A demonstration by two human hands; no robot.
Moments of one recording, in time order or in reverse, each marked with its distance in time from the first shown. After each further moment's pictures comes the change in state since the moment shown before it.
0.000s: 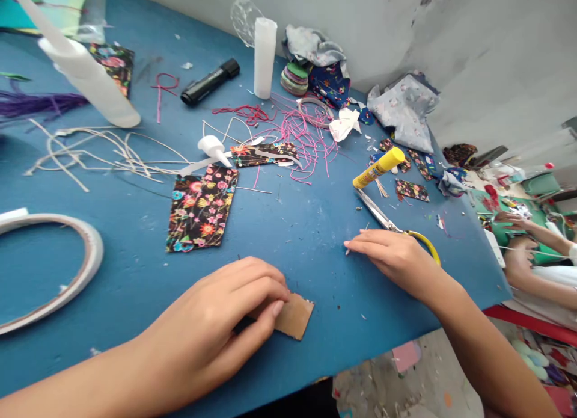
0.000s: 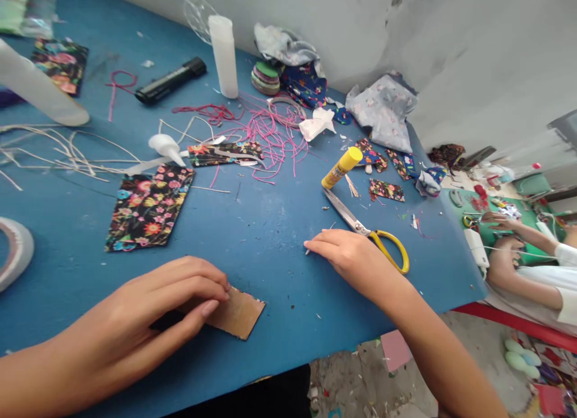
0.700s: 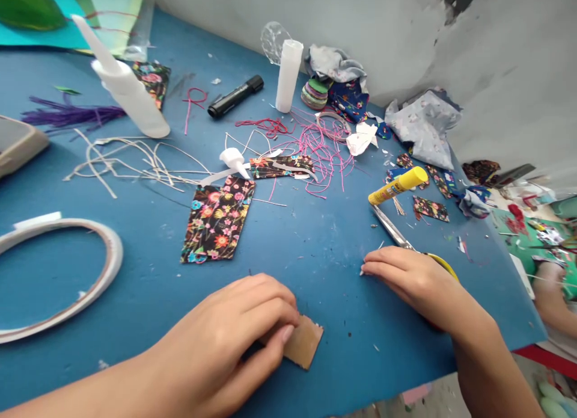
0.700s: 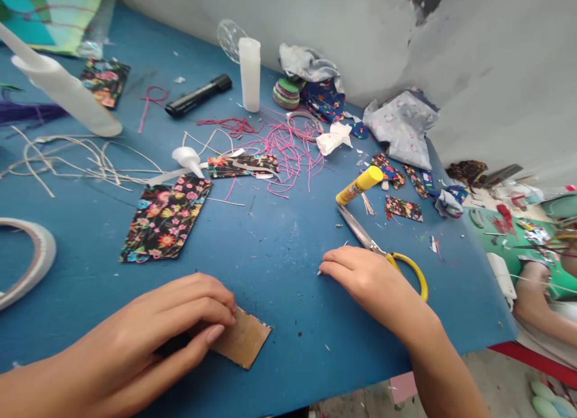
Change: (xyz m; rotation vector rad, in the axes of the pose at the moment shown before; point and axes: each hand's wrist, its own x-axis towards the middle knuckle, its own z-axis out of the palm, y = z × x) left_hand 0.001 -0.002 0.001 -0.051 0.013 -0.009; right_hand 0.010 0.005 -0.009 -0.057 -0.103 -0.054
